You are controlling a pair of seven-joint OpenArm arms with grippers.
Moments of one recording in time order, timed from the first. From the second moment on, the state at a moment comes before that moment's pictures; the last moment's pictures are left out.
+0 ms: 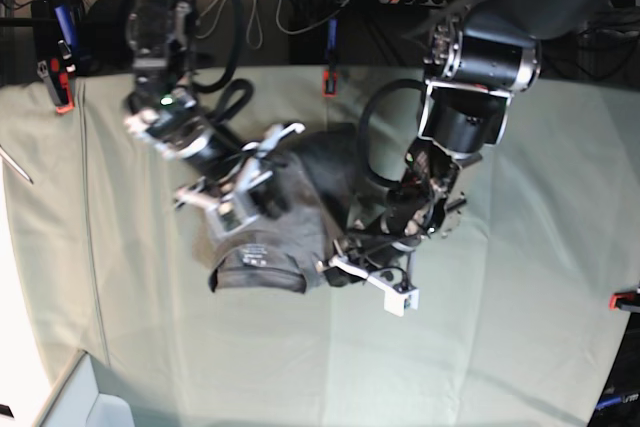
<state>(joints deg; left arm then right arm) -28.3 2.7 3.9 30.0 -33.5 -19.4 13.2 -8.1 -5.2 6.4 93.0 -5.9 39.6 -21.7</state>
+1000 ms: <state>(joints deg) 3.8 -12.9 4.5 69.9 -58.3 -13.2 21.0 -6.6 -4.5 24.5 87.5 -6.1 39.6 -22.2</state>
